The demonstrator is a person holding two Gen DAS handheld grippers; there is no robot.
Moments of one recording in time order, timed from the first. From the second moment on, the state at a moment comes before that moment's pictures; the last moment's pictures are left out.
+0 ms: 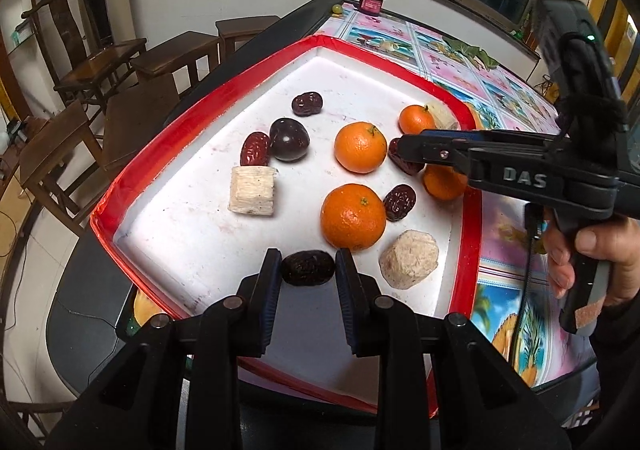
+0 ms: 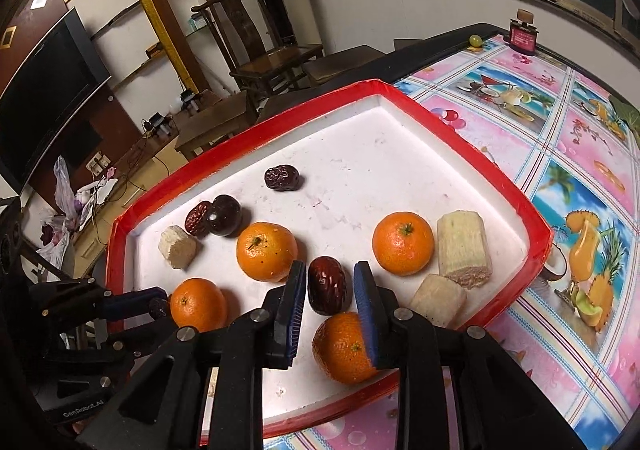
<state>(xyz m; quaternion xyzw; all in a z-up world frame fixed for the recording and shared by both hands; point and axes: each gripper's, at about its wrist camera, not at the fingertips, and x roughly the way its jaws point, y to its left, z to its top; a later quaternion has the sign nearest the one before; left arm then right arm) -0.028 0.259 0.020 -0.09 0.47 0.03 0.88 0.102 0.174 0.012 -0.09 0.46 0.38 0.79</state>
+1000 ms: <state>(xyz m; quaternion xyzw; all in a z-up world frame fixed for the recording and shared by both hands) -0.083 0.230 0.054 0.01 0.37 0.17 0.91 -0.032 0.074 0.068 -0.10 0.40 0.36 0.84</state>
